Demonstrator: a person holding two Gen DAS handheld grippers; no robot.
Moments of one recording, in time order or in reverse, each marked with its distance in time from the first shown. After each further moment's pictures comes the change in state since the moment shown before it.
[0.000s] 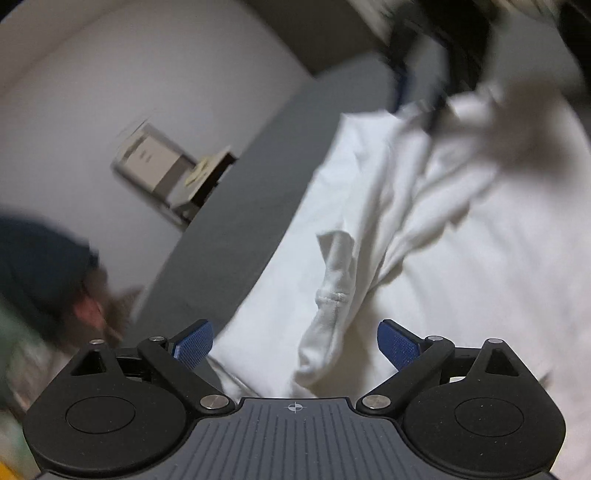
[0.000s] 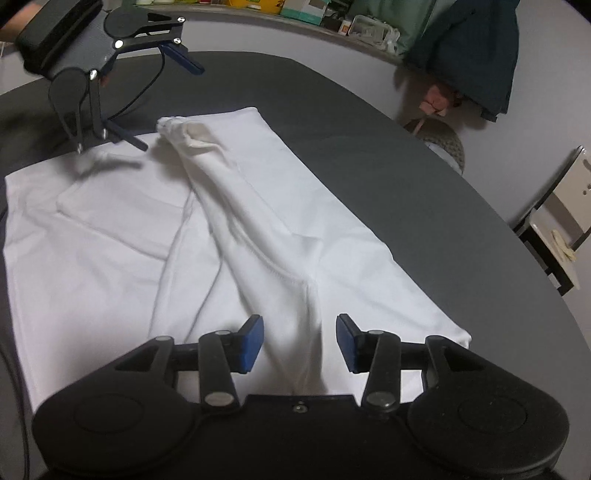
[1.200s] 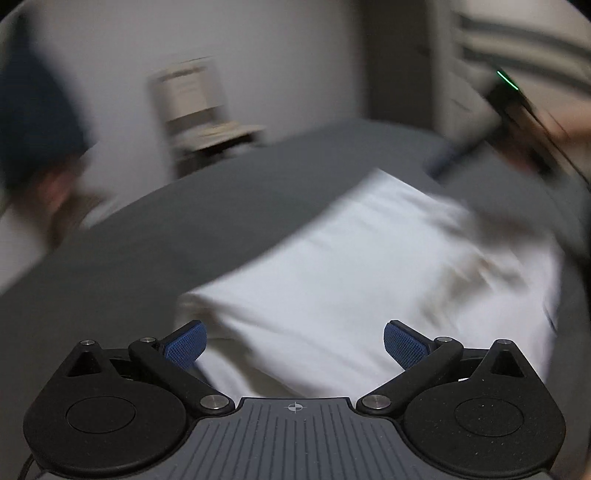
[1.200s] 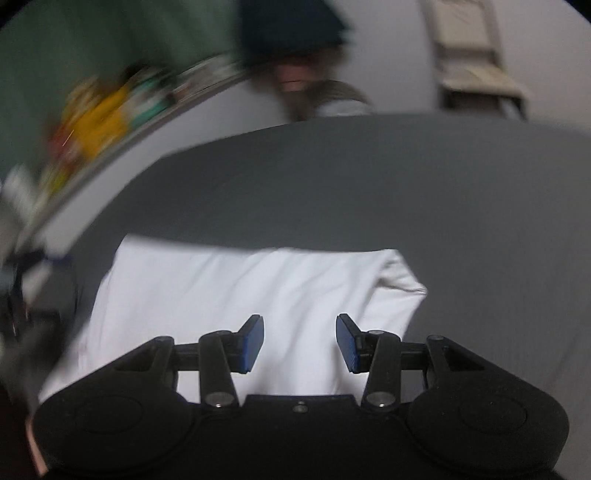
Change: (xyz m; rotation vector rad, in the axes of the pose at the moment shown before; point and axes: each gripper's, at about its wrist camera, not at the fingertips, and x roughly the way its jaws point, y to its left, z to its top) left arm -0.032 0.069 -0.054 -0.728 -0.026 -0.150; right arm -0.014 -0.097 -0.075 0.839 -0.113 0.111
